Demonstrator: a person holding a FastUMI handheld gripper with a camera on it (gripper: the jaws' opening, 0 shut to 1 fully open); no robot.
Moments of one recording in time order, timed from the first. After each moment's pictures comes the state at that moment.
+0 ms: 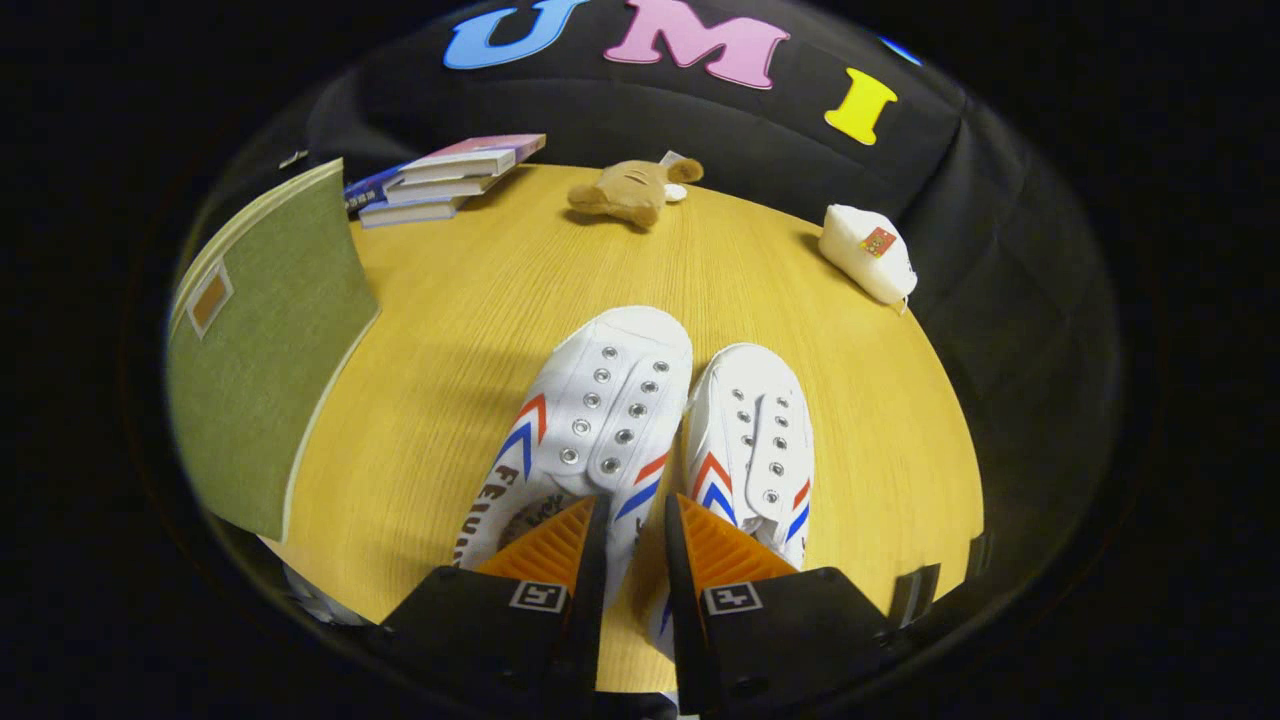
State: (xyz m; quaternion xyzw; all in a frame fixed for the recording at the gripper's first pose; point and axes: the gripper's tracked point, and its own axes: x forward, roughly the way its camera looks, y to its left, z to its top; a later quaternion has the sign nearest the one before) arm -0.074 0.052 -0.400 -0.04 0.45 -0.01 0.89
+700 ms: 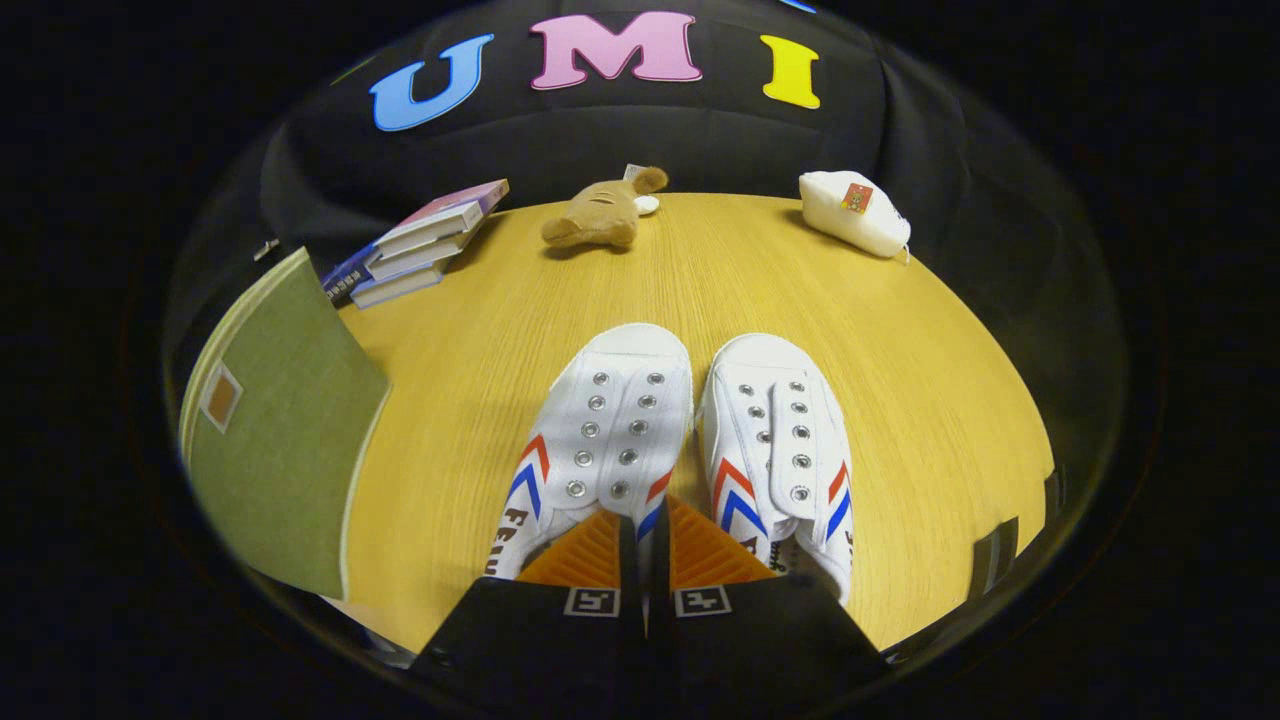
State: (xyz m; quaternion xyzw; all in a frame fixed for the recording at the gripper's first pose) arm -0.055 0.064 -0.392 0.13 0.41 -0.02 0.90
